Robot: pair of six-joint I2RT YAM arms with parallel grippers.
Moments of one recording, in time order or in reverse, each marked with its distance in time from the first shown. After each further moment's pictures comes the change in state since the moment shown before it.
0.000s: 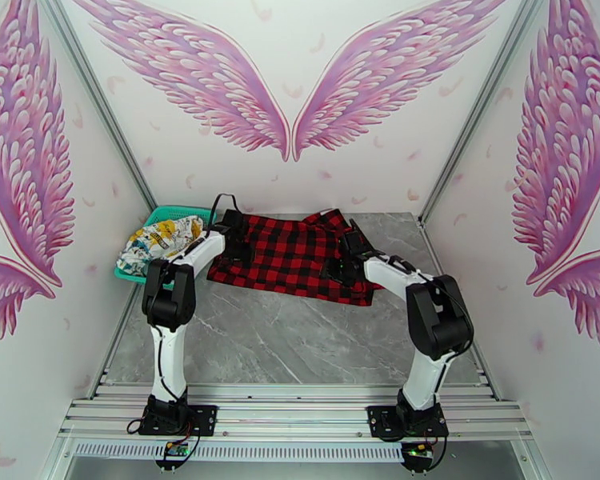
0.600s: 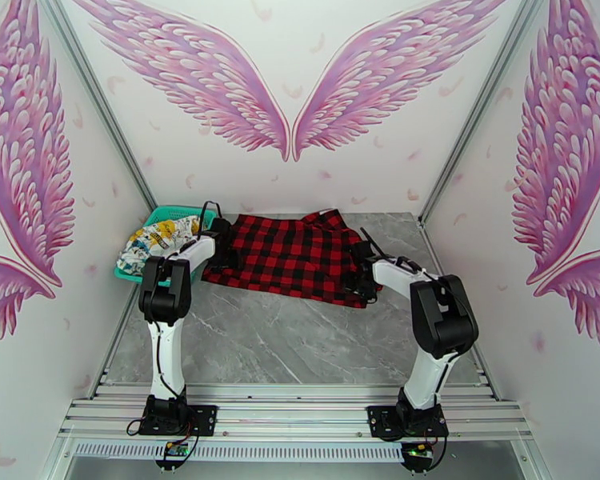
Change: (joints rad) left arm 0.073 -0.013 -0.058 -0.011 -0.048 -0.031; right arm -0.074 -0.094 -0.070 -0.184 0.253 -0.096
